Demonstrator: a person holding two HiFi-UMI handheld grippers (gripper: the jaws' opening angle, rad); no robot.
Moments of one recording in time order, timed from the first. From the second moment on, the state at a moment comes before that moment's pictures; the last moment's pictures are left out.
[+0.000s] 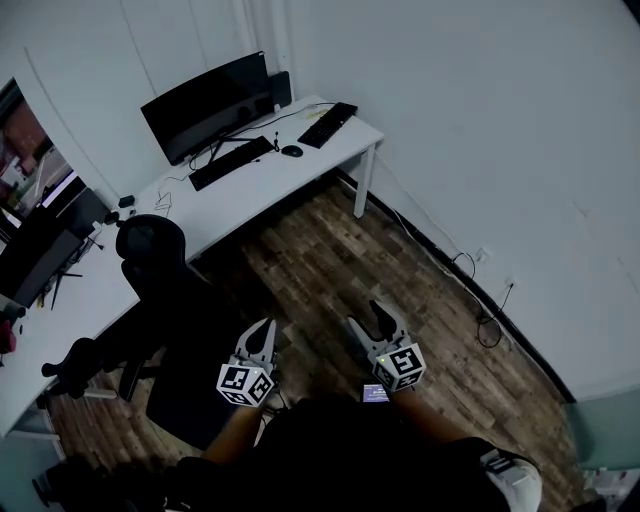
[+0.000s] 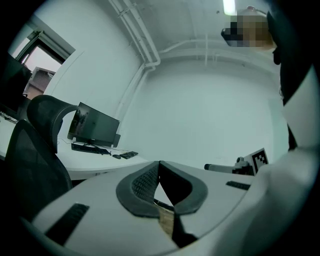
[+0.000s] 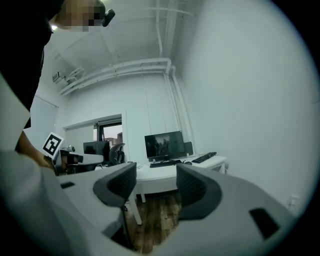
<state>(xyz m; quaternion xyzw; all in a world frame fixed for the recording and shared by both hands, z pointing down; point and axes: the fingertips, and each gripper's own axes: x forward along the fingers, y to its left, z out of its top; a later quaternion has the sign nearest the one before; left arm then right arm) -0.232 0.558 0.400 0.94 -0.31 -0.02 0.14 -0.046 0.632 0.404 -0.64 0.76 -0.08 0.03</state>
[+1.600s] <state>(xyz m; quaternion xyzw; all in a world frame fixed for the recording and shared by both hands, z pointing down) -0.143 0.353 0.411 0.92 -0.36 -0.05 0.12 0.073 0.429 0.417 -0.63 0.77 -0.07 0.01</state>
